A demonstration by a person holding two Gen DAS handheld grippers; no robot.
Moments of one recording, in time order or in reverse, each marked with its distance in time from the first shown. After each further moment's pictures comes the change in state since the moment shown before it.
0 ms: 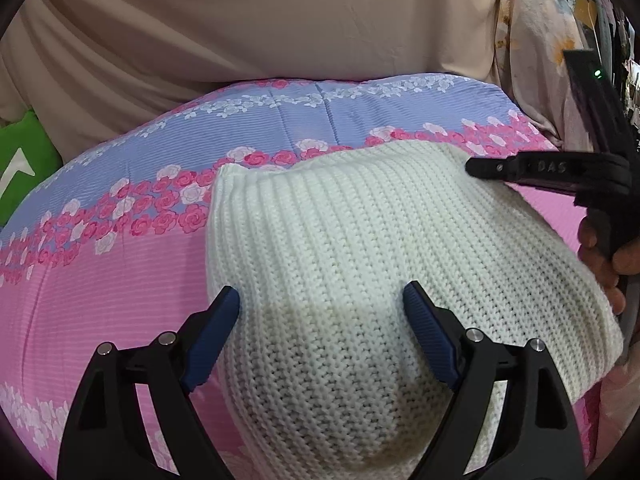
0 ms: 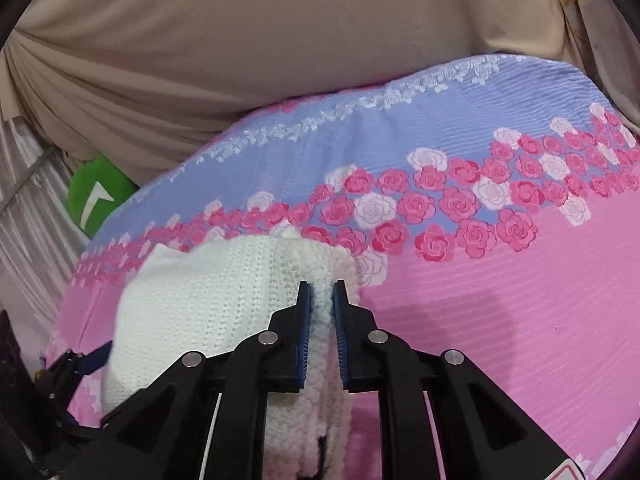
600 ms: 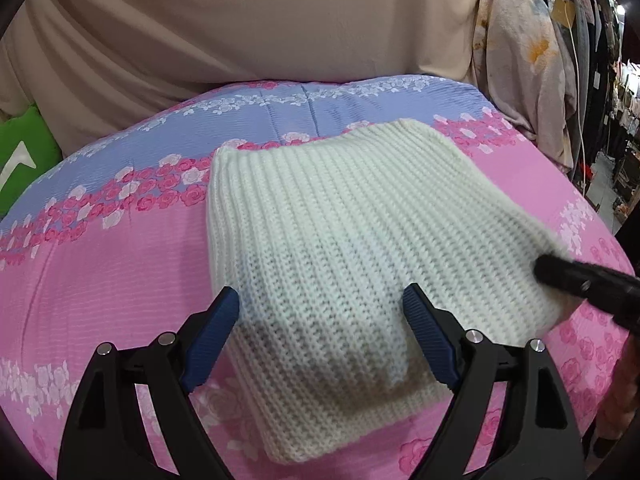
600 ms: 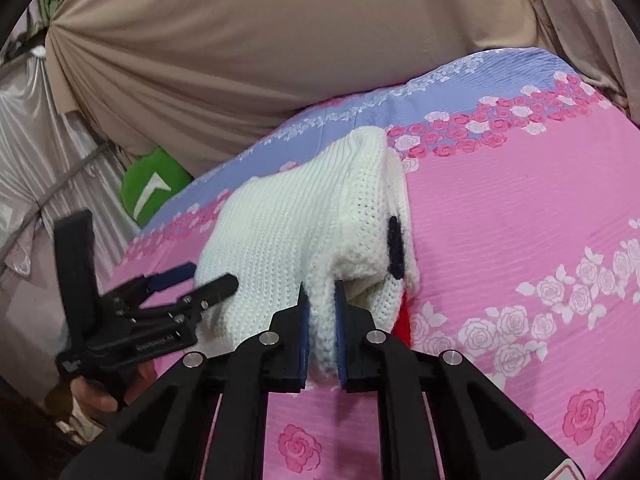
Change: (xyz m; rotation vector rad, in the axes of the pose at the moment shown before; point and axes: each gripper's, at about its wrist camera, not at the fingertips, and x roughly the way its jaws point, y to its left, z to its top) left arm -0.040 -0.010 -0.035 0.007 -0.007 -0.037; right arm -0.107 0.027 -0.130 0.032 -0.068 0.121
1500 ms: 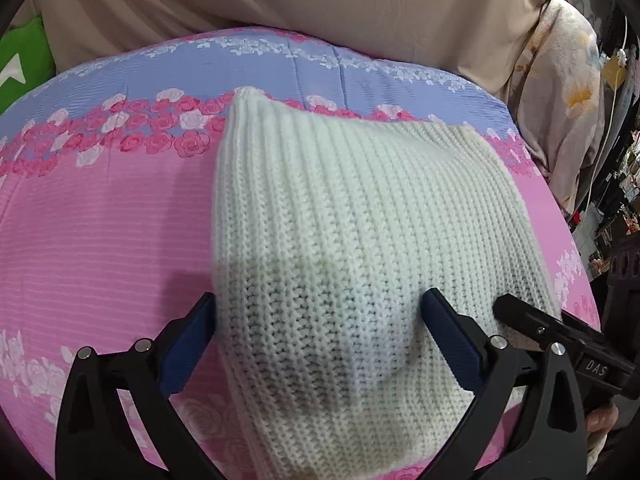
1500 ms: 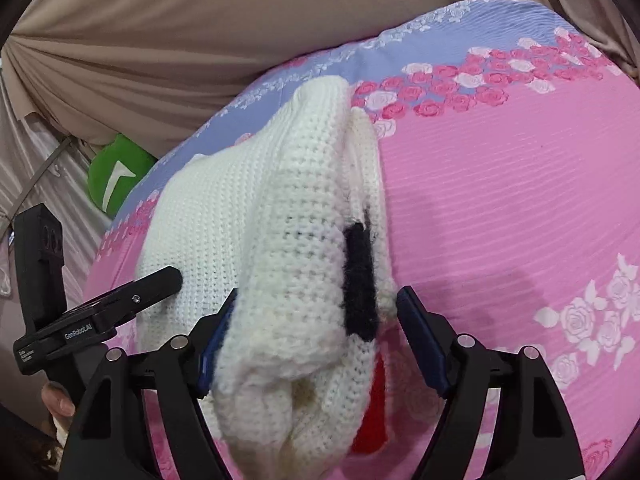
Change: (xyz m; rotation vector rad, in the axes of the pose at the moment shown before) left arm 0.042 0.032 0.019 -0.232 0.137 -0.107; right arm 0.072 -0.023 0.019 0.056 0.176 -0.086
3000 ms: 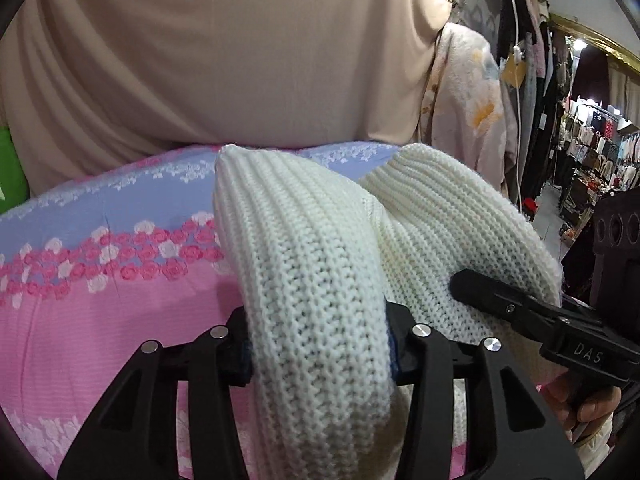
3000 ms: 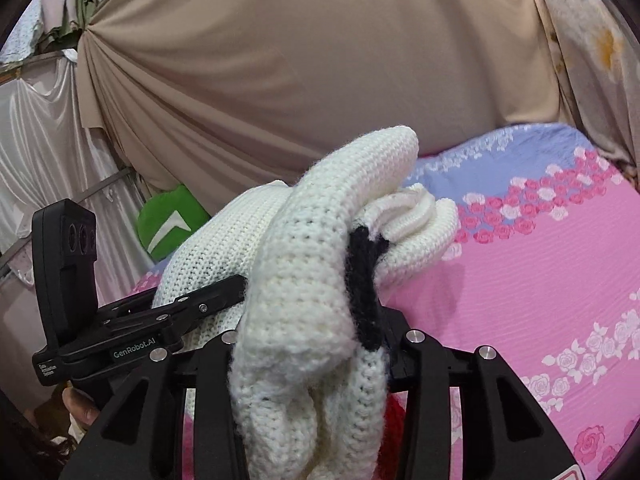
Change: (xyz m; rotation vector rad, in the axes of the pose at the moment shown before) left arm -0.116 -0.031 0.006 0.266 -0.311 -0.143; right arm -0.104 0.099 -0.008 -0.158 -0.380 0.084
